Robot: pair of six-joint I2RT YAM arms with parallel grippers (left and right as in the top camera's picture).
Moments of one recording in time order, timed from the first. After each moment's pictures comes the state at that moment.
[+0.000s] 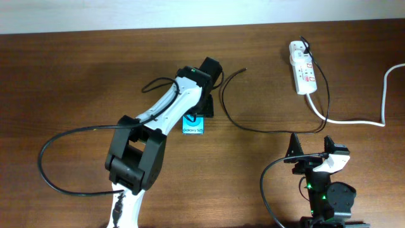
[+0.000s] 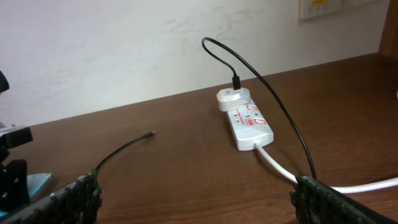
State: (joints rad) left arm -0.54 2.20 1.78 -1.07 -0.14 -0.51; right arm -0.12 0.01 0.01 -0.07 -0.07 0.21
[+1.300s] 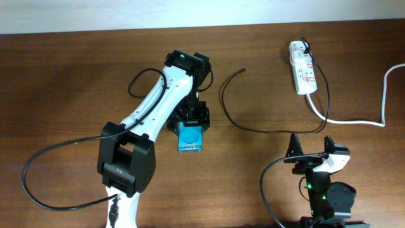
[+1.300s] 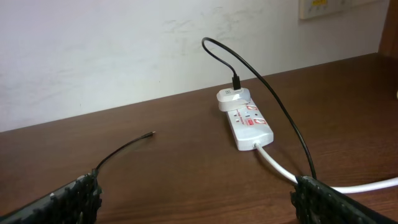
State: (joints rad) left arm -0.50 2.15 1.93 -1.59 0.19 -0.48; right arm -0.12 0.01 0.01 -0.07 -0.07 0.21
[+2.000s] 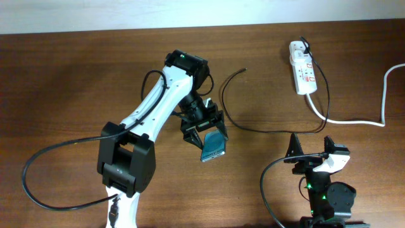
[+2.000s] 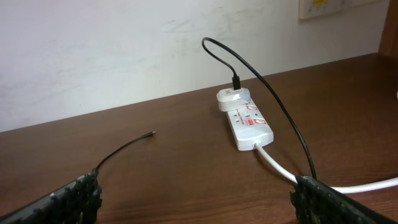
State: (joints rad) left arm -0.50 2.15 1.93 -1.68 0.67 -0.47; right arm -0.12 0.01 0.01 -0.07 -0.07 0.21
